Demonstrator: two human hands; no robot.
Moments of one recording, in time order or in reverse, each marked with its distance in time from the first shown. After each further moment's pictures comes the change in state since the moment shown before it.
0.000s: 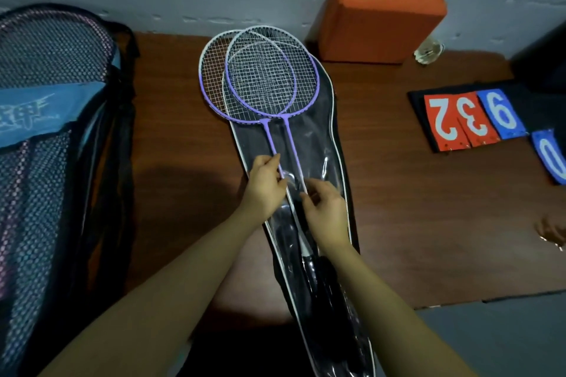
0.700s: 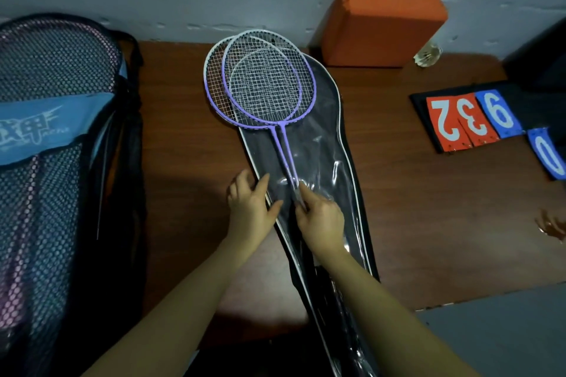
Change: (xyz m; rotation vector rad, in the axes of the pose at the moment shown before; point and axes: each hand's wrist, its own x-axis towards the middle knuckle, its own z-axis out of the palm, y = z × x) left_hand -0.030 -0.054 -0.019 0.259 0.134 0.154; right_hand -0.007 -0.020 0.032 -0.335 0.012 -0.165
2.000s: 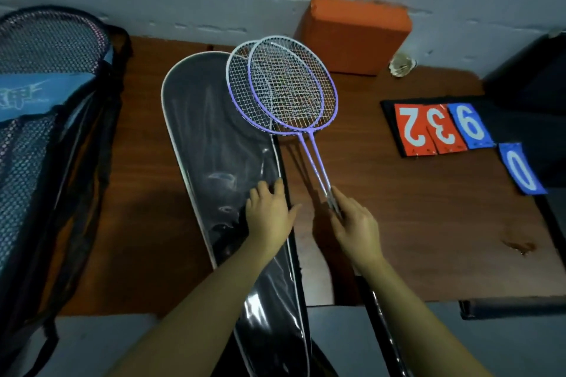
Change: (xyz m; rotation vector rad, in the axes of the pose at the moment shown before) left_hand -0.029 0.123 0.066 0.287 -0.033 -0.159; right_hand -0.030 0.139 -0.096 0.049 -0.006 -0.115
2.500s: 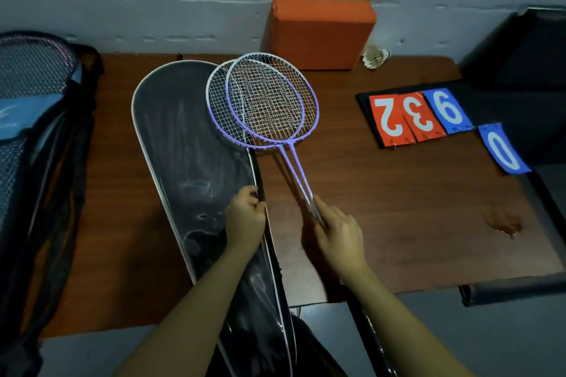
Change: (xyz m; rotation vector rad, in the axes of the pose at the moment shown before) left_hand 0.000 0.002 0.006 -0.668 0.139 -0.202; right_hand -0.020 0.010 -0.001 -0.001 0.050 0.017
